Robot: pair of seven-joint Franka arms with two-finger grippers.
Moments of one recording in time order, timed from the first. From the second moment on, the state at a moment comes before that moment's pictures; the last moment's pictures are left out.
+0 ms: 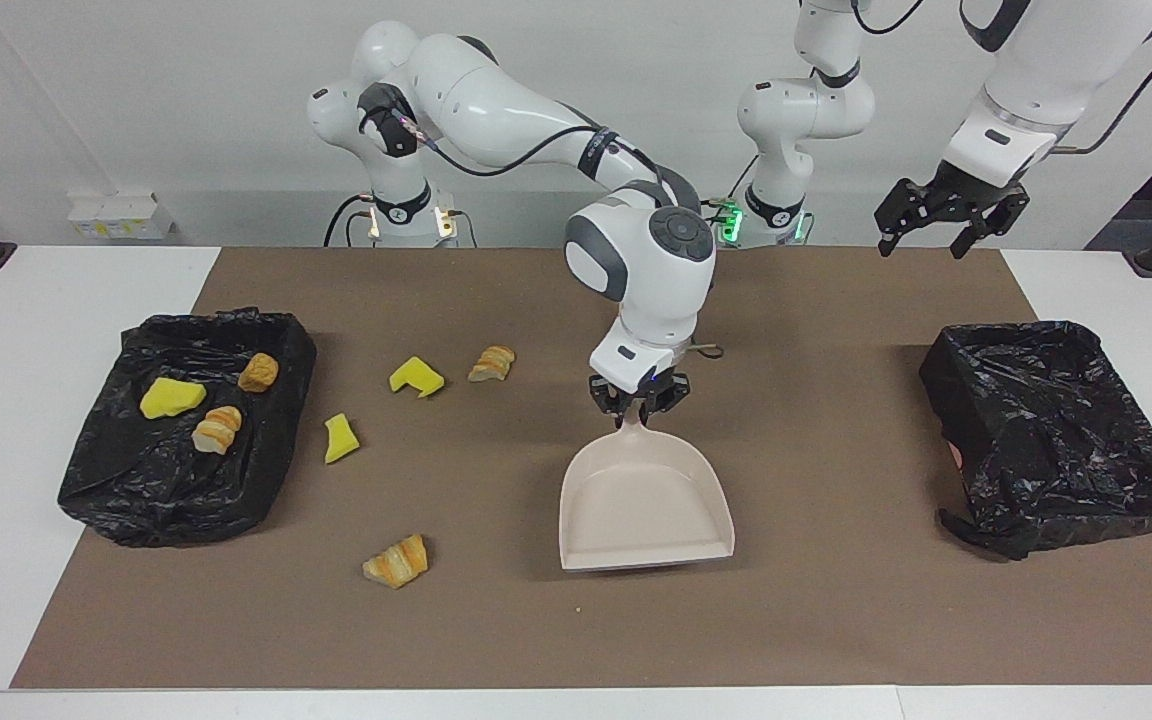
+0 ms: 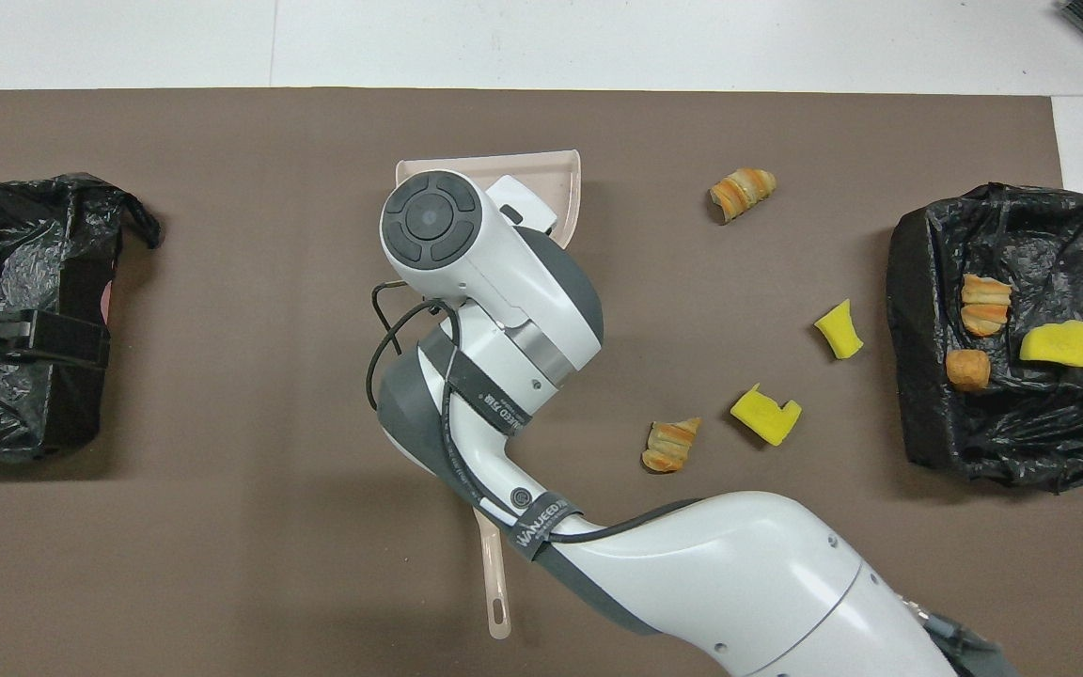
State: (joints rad) left arm -0.03 -0.09 -0.06 -1.65 -0.04 1.53 -0.02; right arm 0.54 0.80 0.20 -0.97 -0.24 1.76 0.70
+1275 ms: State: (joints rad) left arm -0.03 -0.09 -0.06 -1.65 -0.04 1.53 -0.02; right arm 0.53 0.81 0.20 -0.97 -0.14 1.78 0.75
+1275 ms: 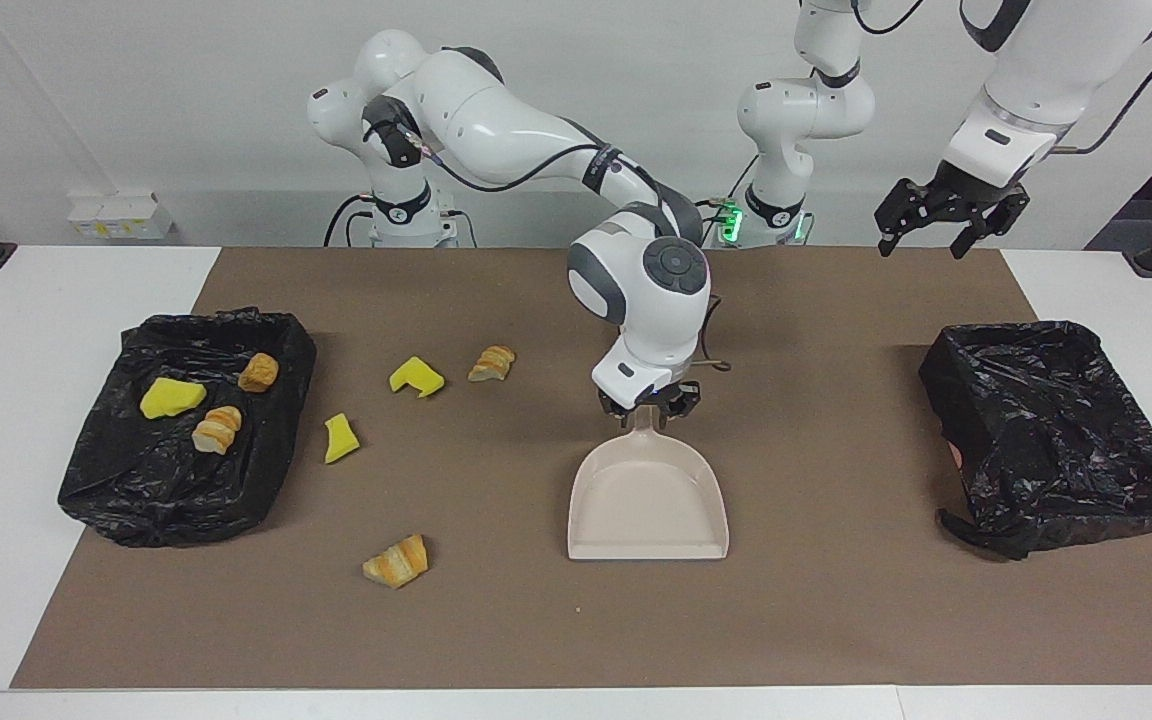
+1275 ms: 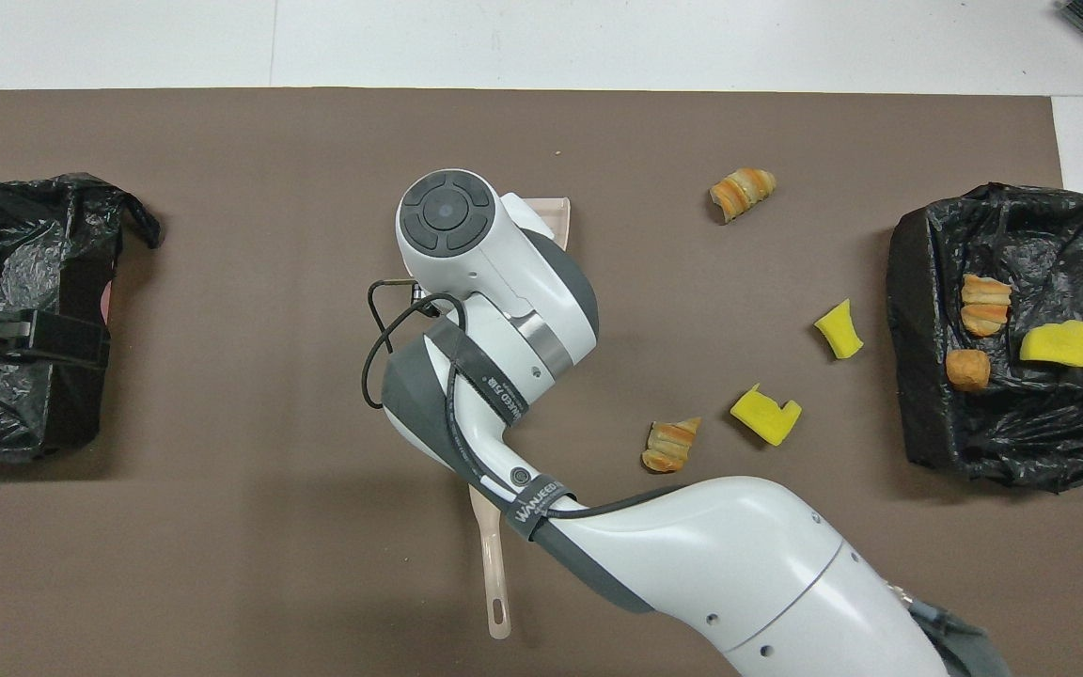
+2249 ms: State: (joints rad) left arm -0.03 -0.09 -0.06 -1.65 -0.04 1.53 -0.02; right arm 0.61 0.20 0.21 -1.78 0.05 1.93 0.75
